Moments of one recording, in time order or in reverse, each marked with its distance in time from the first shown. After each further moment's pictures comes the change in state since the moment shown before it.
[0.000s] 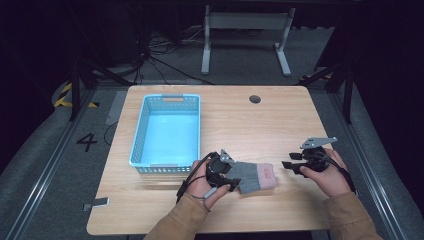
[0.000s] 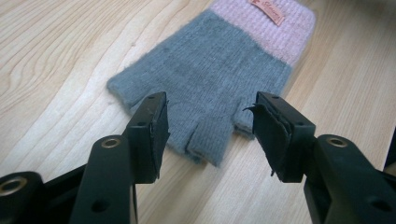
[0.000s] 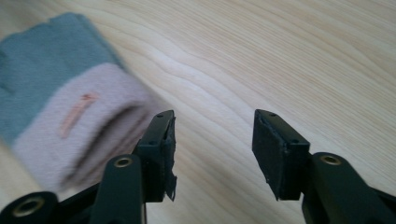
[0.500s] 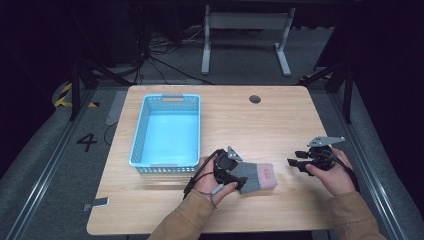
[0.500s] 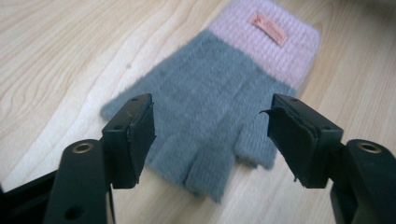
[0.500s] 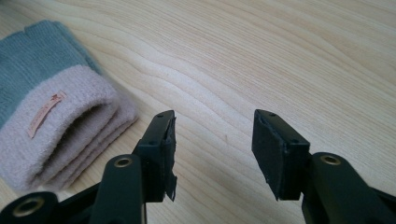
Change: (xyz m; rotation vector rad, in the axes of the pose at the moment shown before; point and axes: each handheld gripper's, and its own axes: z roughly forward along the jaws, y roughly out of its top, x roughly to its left) left arm -0.001 0.016 0.015 -0.016 0.008 0.005; right arm -0.016 -0.008 -0.005 -0.029 -0.019 0.054
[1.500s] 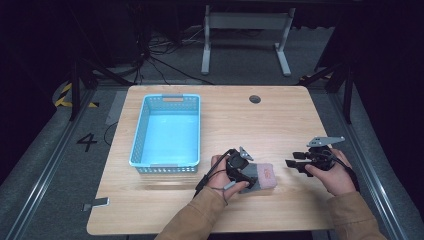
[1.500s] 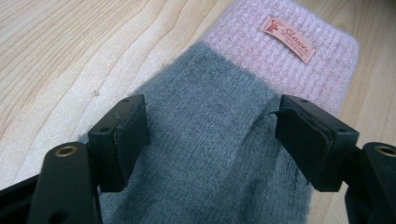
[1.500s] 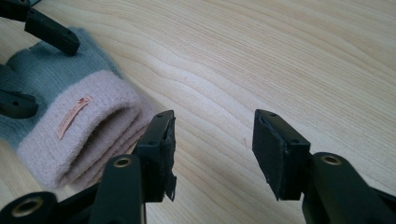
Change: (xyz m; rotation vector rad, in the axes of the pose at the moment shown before) left arm 0.000 0.009 0.050 0.016 -0.021 0.022; right arm 0.003 0.001 0.000 -0.005 0.056 0.016
